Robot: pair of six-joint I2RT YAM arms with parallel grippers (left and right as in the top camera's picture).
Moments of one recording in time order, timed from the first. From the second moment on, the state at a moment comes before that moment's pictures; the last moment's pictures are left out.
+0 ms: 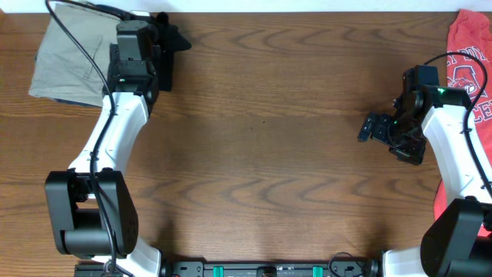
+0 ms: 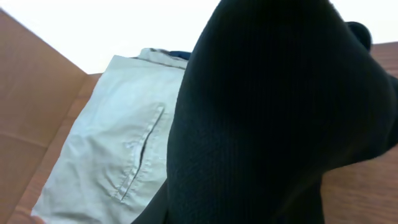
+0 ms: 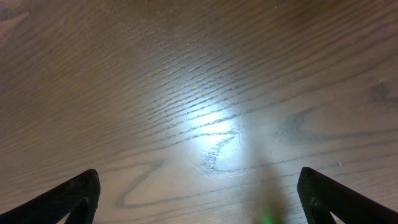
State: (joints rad) left arm -0.01 1.76 1.29 -0.11 -0.39 0.15; right arm -0.10 1.62 1.24 -1.16 -0.08 0.38
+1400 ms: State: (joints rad) left arm 0.26 1.94 1.29 0.23 -0.40 0.09; right arm -0.10 1.62 1.24 -1.16 -0.08 0.38
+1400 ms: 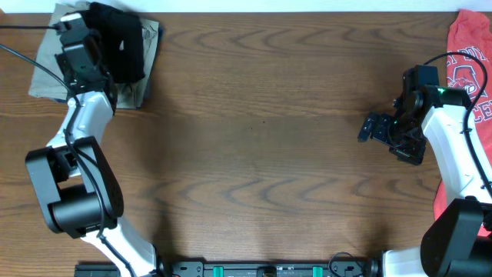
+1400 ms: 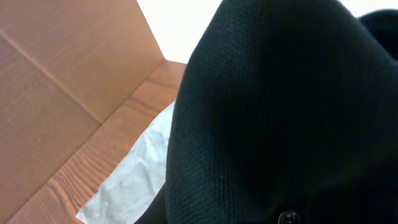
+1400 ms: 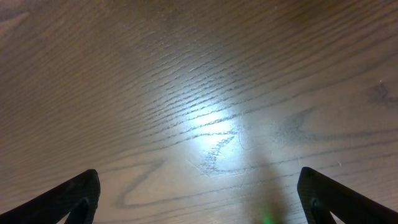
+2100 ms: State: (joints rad) left arm 0.28 1.89 1.30 0.26 -0.42 0.07; right arm -0.10 1.62 1.24 -1.16 -0.08 0.38
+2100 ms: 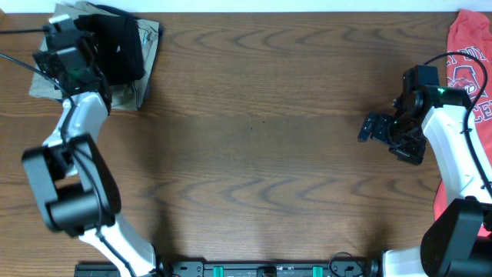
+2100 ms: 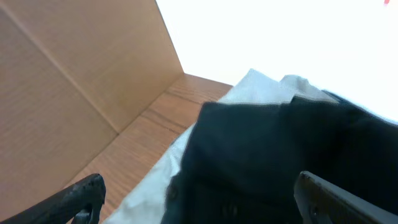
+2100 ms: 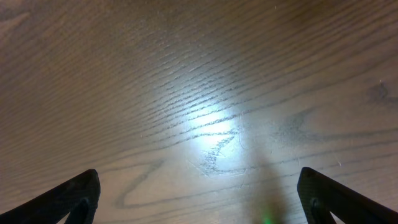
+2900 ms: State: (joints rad) left arm 0.17 1.24 1.20 -0.89 -0.04 -0.49; right arm -0.10 1.62 1.24 -1.16 -0.08 0.38
